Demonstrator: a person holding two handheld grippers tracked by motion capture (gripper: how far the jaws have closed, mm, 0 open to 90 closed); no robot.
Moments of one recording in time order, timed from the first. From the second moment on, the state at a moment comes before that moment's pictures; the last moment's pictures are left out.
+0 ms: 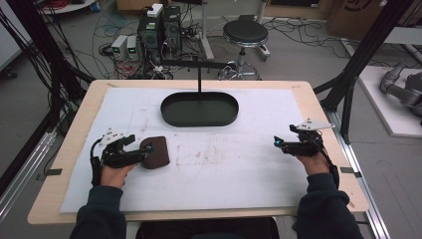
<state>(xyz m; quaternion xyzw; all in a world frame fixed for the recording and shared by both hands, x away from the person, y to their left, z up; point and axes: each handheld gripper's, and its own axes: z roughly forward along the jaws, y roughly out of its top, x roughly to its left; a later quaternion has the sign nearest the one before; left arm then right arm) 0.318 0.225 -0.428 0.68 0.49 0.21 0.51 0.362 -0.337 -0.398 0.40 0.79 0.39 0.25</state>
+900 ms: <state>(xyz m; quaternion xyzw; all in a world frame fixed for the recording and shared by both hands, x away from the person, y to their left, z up) 0.329 0.224 -0.452 0.69 0.55 0.12 0.45 0.366 -0.329 -0.402 0.39 0.80 0.39 0.23</state>
